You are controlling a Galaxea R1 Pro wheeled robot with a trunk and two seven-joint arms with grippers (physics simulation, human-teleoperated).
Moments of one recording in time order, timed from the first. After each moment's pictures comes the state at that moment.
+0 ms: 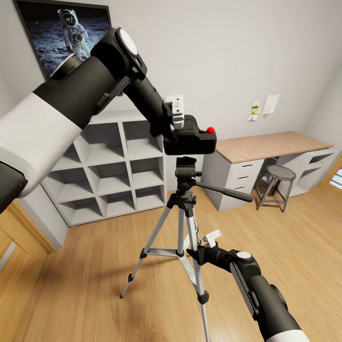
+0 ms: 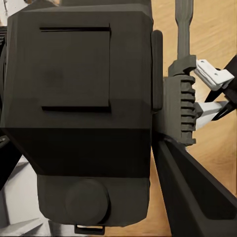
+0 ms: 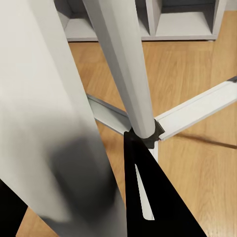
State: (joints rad) left arm -1.89 0.01 -0.84 -0.91 -0.25 0.70 -1.55; right arm -0.43 0.00 0.10 -1.24 0.08 0.54 0.56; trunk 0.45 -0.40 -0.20
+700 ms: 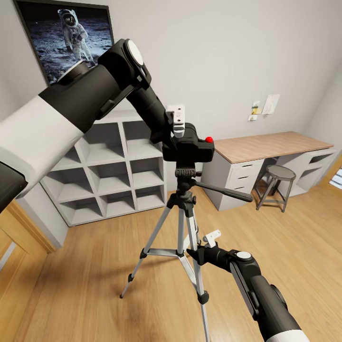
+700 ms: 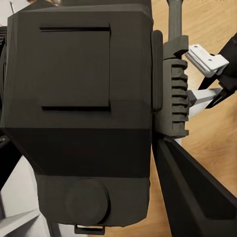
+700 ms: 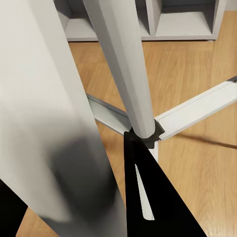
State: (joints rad) left arm -1.89 0.02 -0.93 -0.91 -0.21 0.71 -1.55; right arm -0.43 0.00 0.10 -1.24 0.08 0.54 0.56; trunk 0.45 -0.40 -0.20
